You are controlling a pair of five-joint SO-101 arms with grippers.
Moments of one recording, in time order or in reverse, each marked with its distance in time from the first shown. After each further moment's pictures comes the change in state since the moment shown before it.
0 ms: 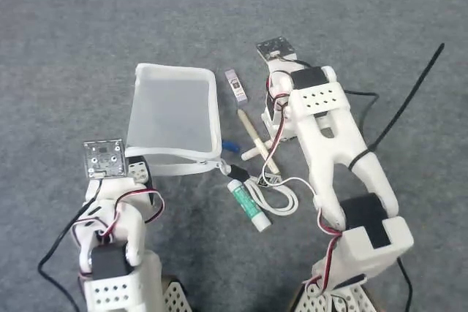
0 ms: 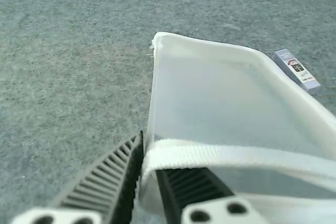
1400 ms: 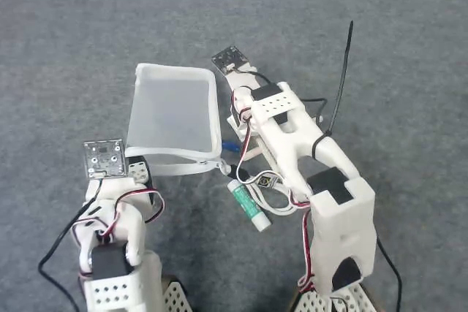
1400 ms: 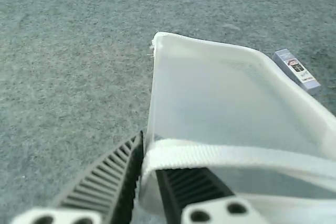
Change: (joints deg) left arm 0.0 0.0 0.0 0.0 0.0; right arm -8.1 19.2 -3.3 -25.5 5.3
